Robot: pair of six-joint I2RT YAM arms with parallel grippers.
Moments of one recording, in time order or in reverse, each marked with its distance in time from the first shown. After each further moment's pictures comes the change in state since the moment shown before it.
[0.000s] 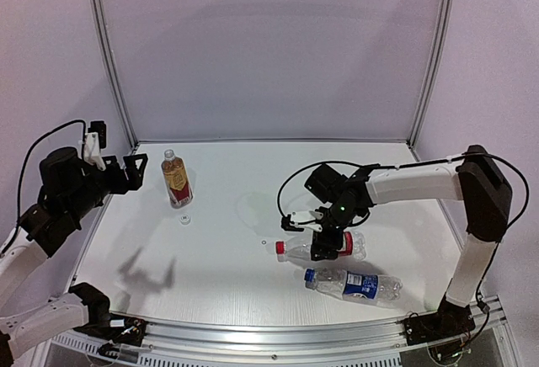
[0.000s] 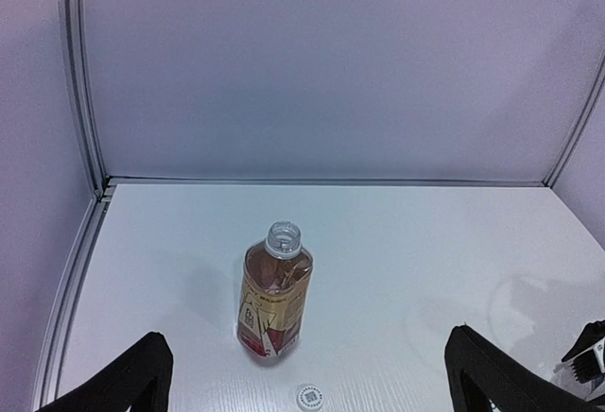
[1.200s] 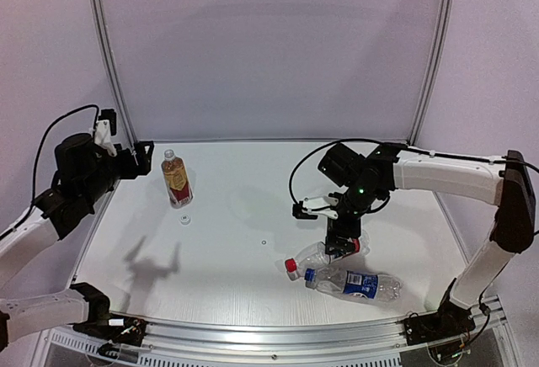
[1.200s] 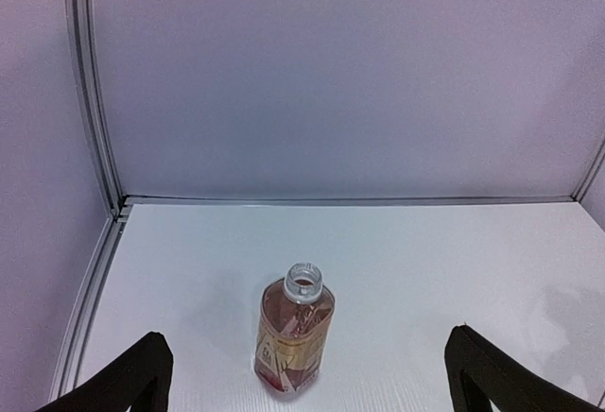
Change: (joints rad) left arm 0.003 0.200 0.055 0.158 -0.072 0.037; right arm 0.014 -0.177 0.092 -0.277 0.015 0.013
